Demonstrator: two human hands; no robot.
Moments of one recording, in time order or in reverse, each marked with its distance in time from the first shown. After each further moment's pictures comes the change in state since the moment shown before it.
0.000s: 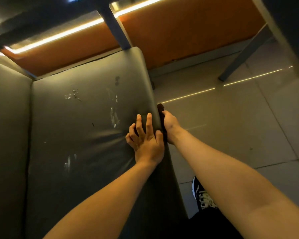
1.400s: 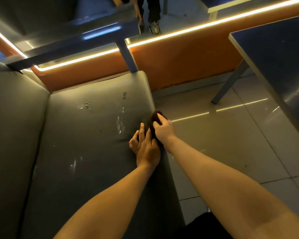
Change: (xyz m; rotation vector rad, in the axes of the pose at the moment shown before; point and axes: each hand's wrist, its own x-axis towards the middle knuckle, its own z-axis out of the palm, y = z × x) left_hand -0.007 -0.014 0.003 -0.342 0.122 0.066; right_hand -0.040 0.010 0.015 -0.563 0.122 -0.476
